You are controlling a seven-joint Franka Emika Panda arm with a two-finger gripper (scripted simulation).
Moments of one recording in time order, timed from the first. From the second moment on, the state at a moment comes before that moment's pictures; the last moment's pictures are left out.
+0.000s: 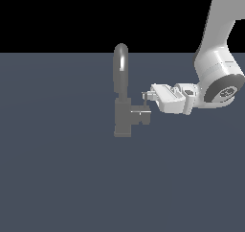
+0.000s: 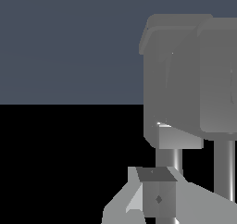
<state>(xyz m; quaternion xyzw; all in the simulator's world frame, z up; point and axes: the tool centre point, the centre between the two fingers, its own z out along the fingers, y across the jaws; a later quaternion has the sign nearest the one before) 0.022 -0.080 0.145 -0.49 0.51 0.49 0.51</state>
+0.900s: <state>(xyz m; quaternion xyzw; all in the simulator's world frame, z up) -0.008 -0.078 0.151 -0.49 0.51 0.48 0.51</state>
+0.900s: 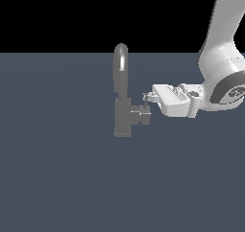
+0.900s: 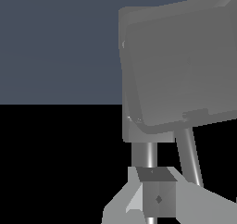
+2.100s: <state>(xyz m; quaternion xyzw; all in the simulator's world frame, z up) -0.061 -0.075 0.139 -0.50 0.50 0.48 0.52</state>
